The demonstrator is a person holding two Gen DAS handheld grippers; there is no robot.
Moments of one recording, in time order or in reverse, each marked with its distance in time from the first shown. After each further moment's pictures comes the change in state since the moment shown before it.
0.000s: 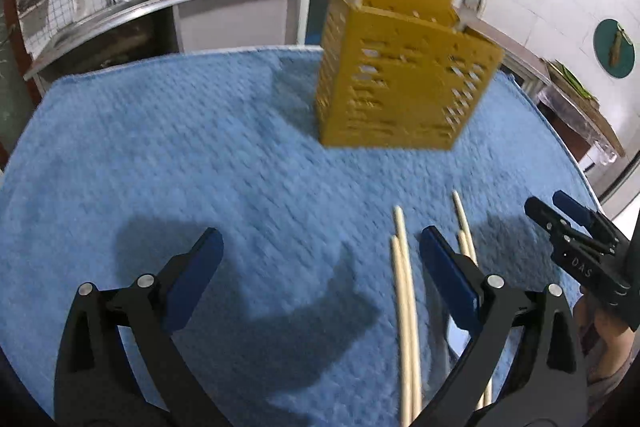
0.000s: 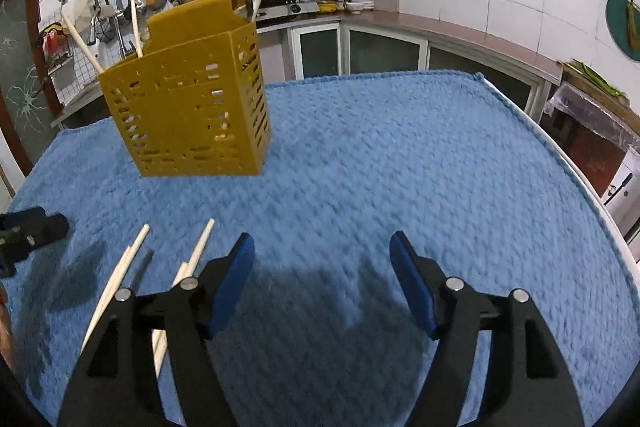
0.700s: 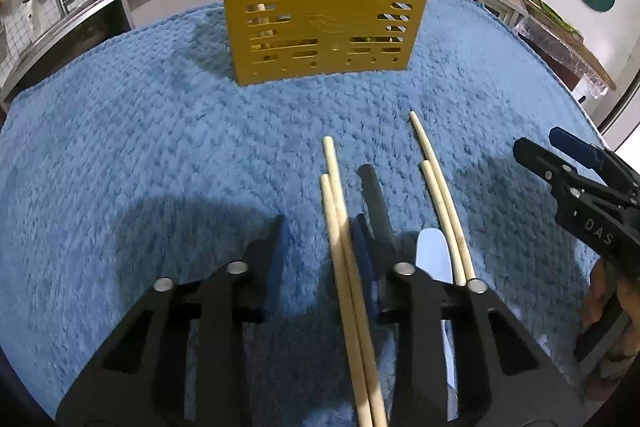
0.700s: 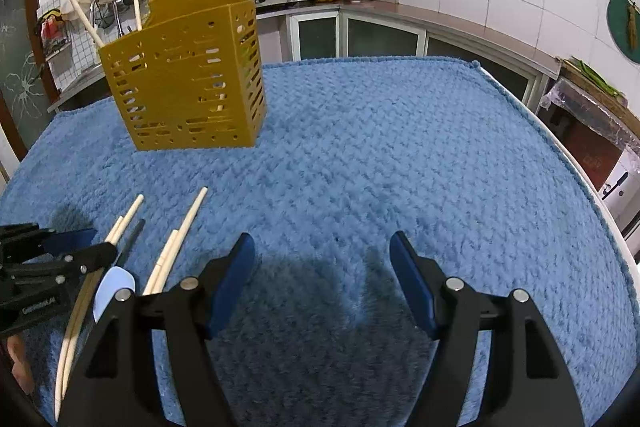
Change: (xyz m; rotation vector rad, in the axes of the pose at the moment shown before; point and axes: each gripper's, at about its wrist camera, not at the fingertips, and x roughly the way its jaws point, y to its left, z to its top) left arm 0.037 -0.053 -0.024 0.160 0.135 -0.025; right arm 0.001 -0.002 -0.013 -0.027 0.039 -0.023
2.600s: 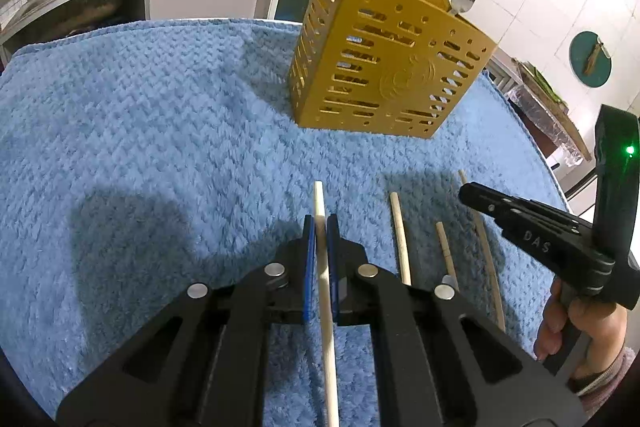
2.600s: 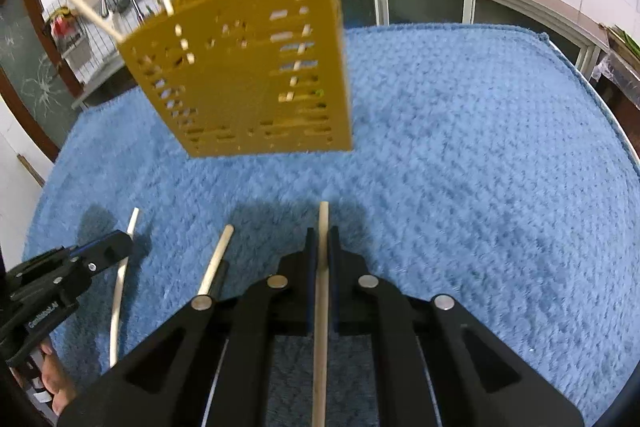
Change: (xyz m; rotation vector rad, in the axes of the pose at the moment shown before) left arm -0.023 0.069 0.011 -0.192 -0.097 -0.144; right arm 0.032 0.058 0.043 0.060 0.169 0.161
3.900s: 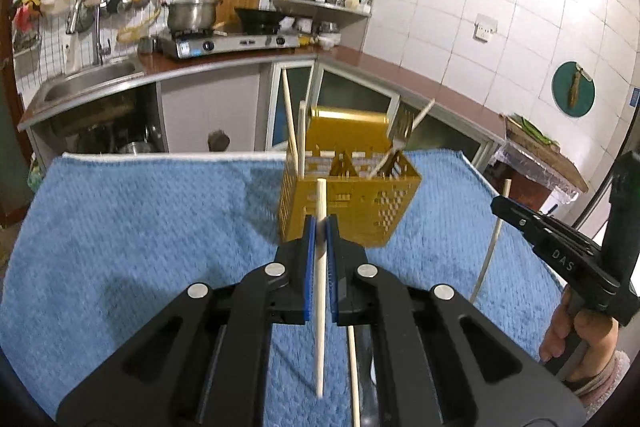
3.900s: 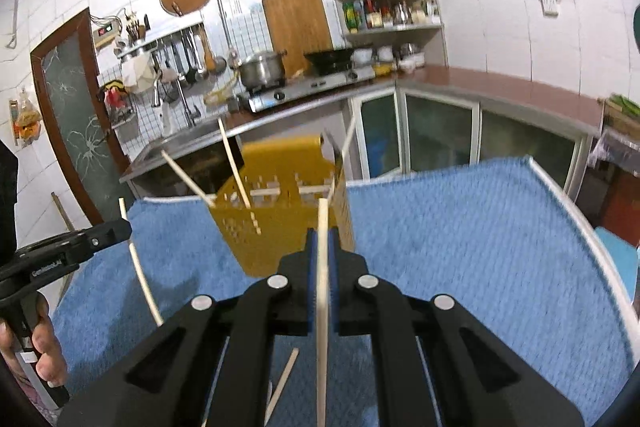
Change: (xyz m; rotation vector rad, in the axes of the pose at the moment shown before) left arm -0.118 -0.054 0.050 0.092 -0.311 0.062; right arm -0.135 -0.015 0.035 -0.070 -0.417 0.103
